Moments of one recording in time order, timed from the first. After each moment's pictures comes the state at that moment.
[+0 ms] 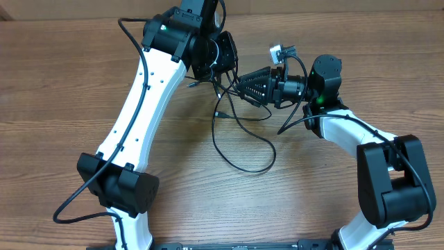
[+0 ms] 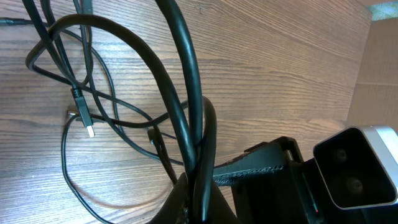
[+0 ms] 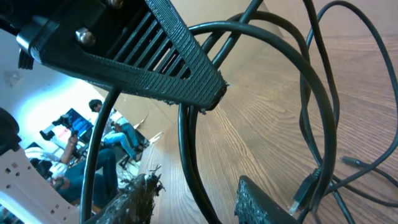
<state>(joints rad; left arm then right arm) -0.40 2.00 2.18 -1.23 0.34 -0.73 0.20 1.83 0.97 0.83 -1.22 0.62</state>
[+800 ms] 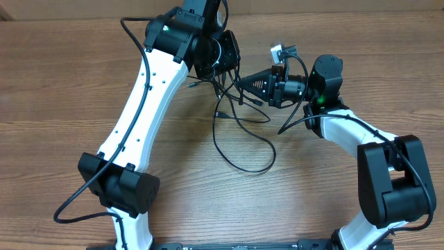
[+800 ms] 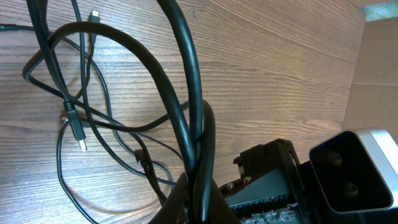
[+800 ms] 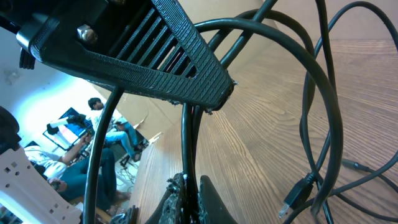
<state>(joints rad) -0.41 2.00 2.18 -1.20 0.34 -0.73 0.19 1.83 0.97 0.83 -1.22 0.62</state>
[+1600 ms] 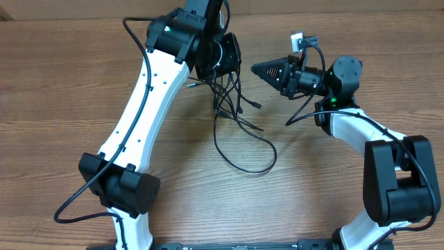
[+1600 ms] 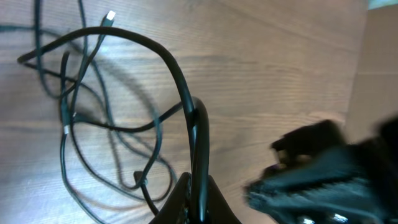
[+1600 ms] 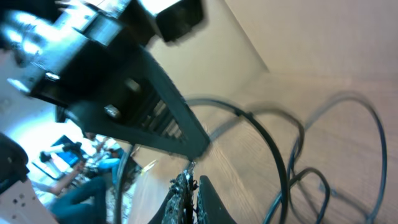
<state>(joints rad) -0.42 2.00 2.18 -1.20 0.35 -0.70 0.11 1.83 0.97 1.00 -1.18 0.81</state>
